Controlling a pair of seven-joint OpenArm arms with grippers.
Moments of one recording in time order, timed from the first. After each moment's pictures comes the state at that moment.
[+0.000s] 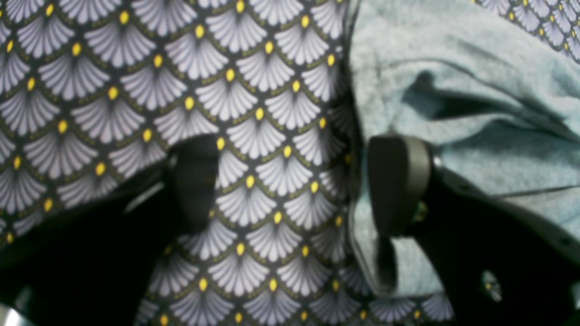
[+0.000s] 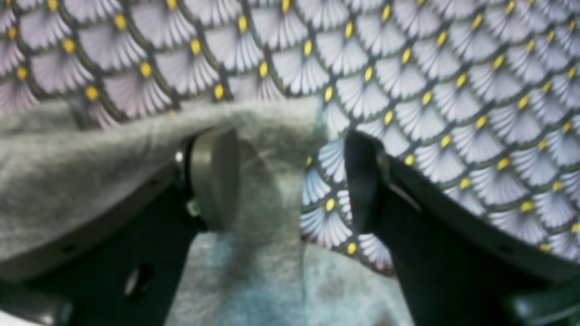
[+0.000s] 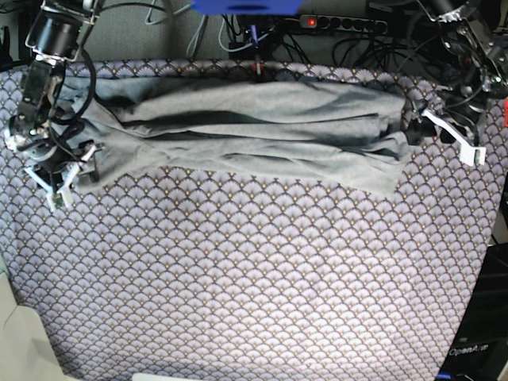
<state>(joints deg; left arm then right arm) 10.9 -10.1 -41.0 88.9 -27.8 -39.4 54.4 0.2 13.5 26.8 78.0 -2.5 40.1 -34.4</state>
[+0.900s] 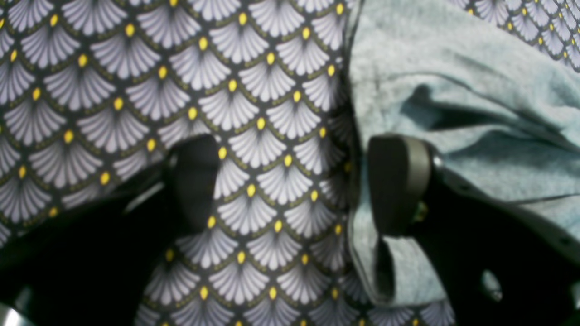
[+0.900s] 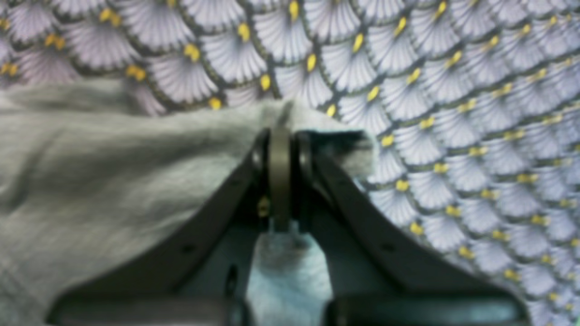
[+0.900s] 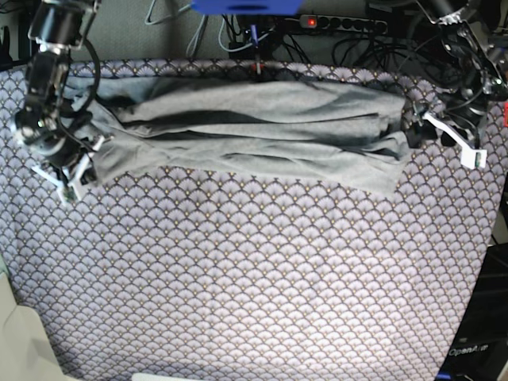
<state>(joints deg) 10.2 -10.1 -41.0 88.9 -27.8 -39.4 54.3 -5.6 13.4 23.0 87.8 -2.6 39.9 -34.8</state>
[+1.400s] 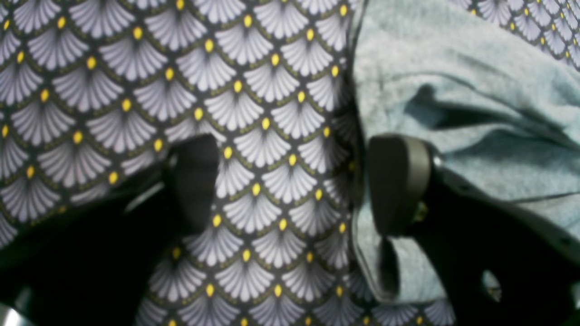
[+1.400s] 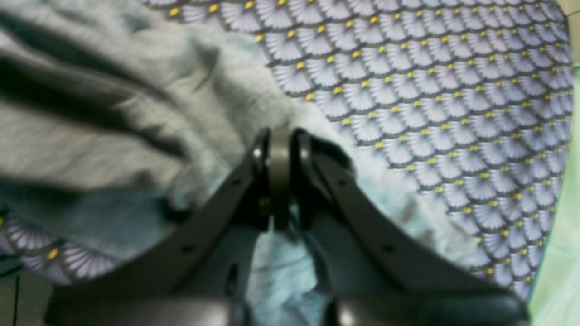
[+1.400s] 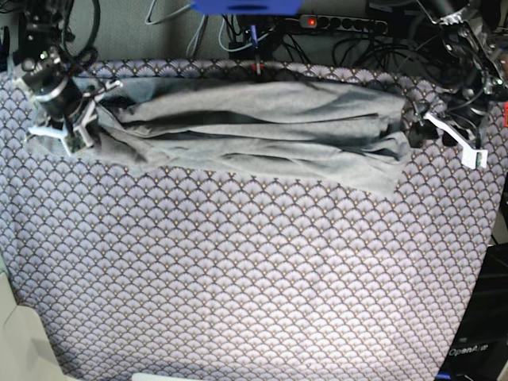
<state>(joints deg) 10.2 -10.5 -41.0 88.9 -27.6 -39.4 54.4 -26.9 11.3 23.8 110.9 -2.0 40.0 -28.4</state>
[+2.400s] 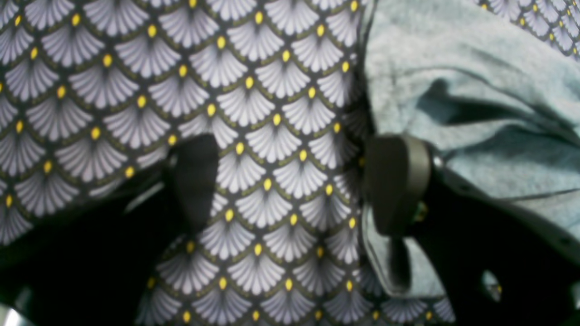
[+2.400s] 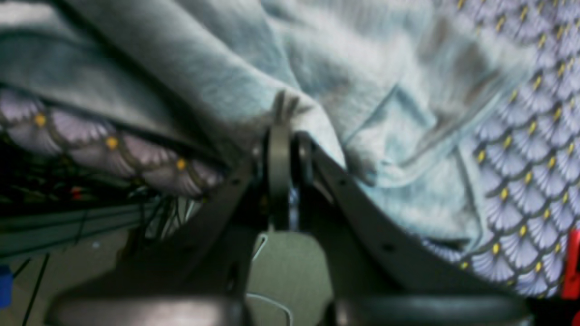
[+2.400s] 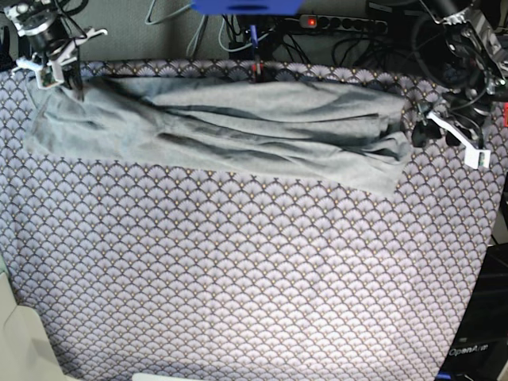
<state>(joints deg) 10.4 -11.4 -41.0 88.9 -27.4 -39.4 54.4 -40.1 8.0 34.8 98.9 -2.7 40.1 -4.8</state>
